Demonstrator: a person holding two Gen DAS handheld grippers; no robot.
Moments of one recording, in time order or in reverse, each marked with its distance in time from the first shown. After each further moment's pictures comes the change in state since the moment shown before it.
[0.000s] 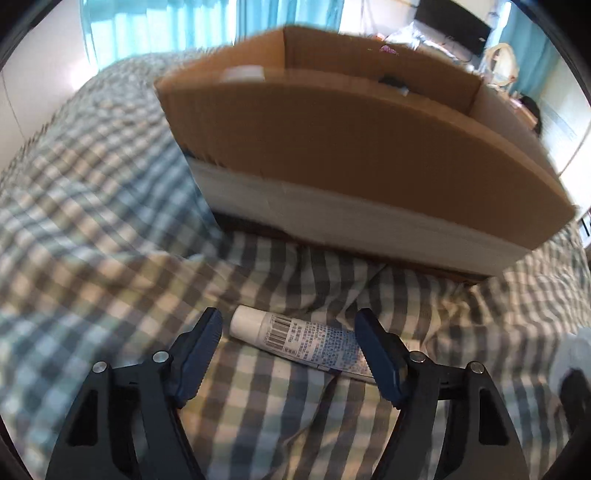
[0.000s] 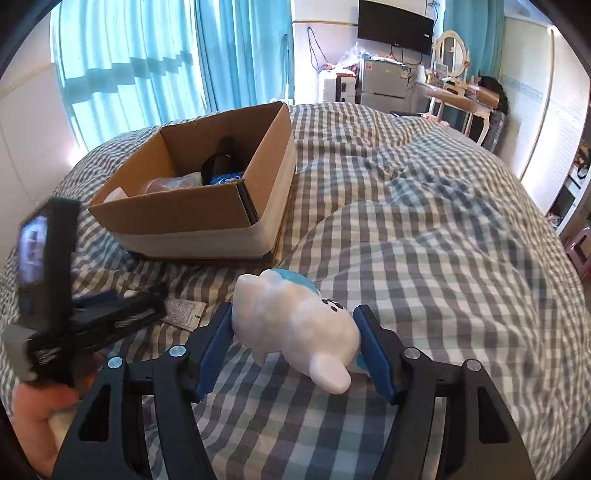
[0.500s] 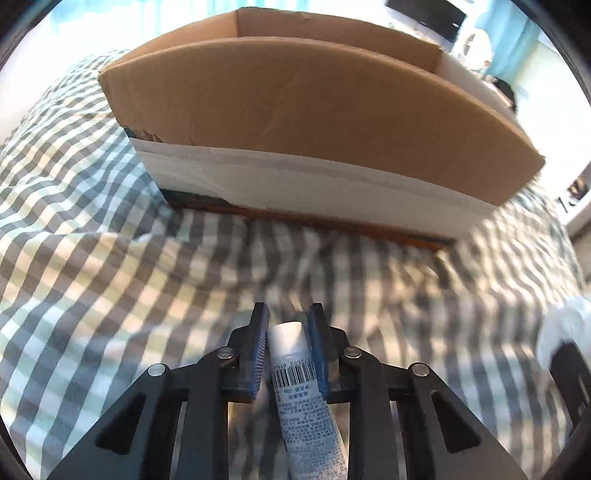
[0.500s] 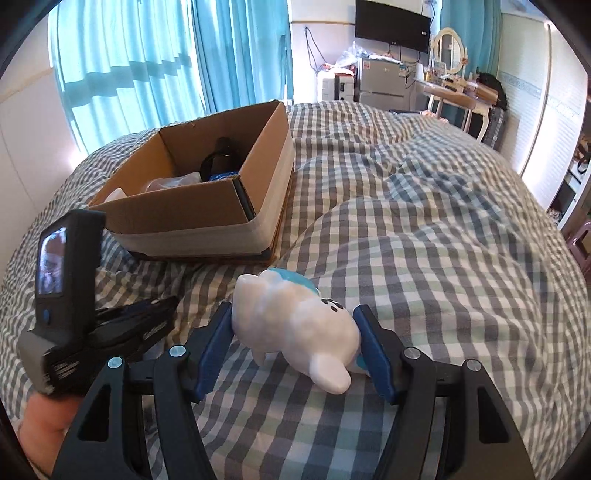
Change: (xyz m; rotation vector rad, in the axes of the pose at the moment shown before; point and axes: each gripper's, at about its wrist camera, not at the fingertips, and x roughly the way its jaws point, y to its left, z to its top) left arm -0.013 -0.009 -0.018 0.086 0.044 -0.128; right arm -0.002 0.000 -0.006 0.006 -0.009 -0.008
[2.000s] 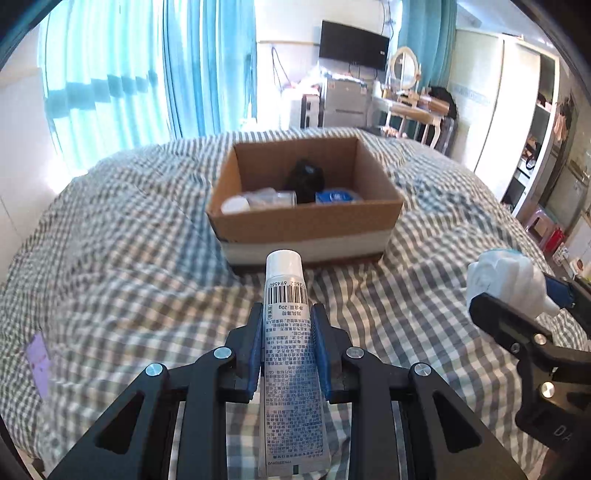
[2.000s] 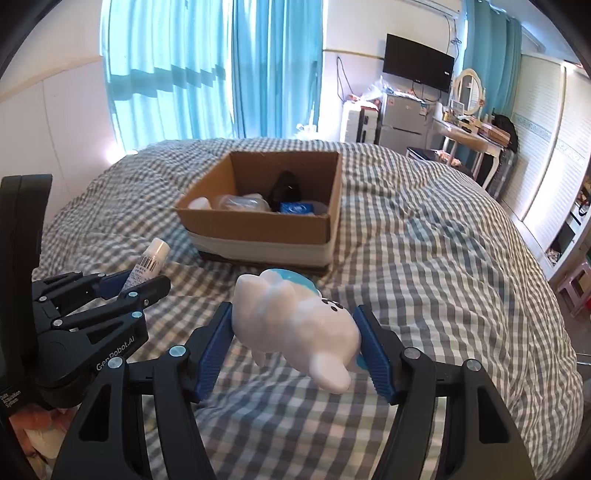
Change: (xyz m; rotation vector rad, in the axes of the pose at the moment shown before) left arm -0.167 0.029 -0.040 0.248 -0.287 -0.008; right arm -0.098 0.066 -0.013 -0.112 -0.090 0.027
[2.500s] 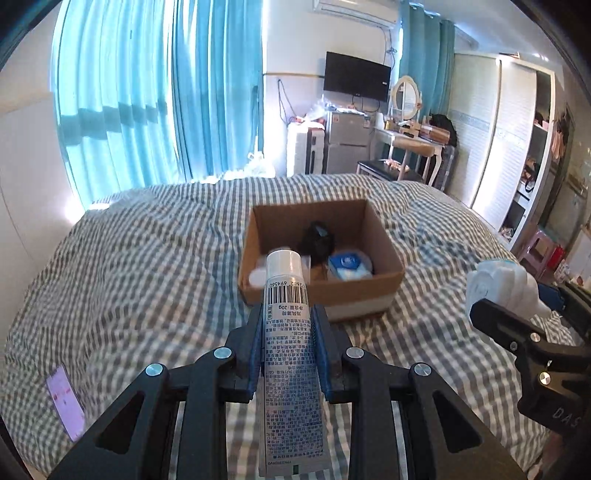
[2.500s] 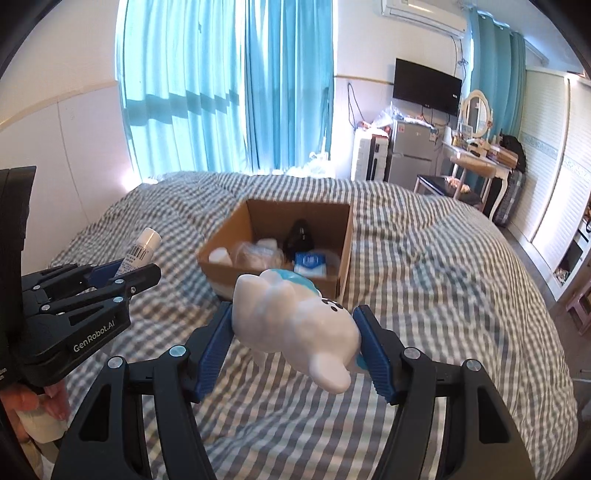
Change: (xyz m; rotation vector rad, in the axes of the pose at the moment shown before) left arm -0.035 0.021 0.058 -0.003 -0.114 0.011; right arm -0.029 0.002 0.052 -0.023 -0.101 0.045
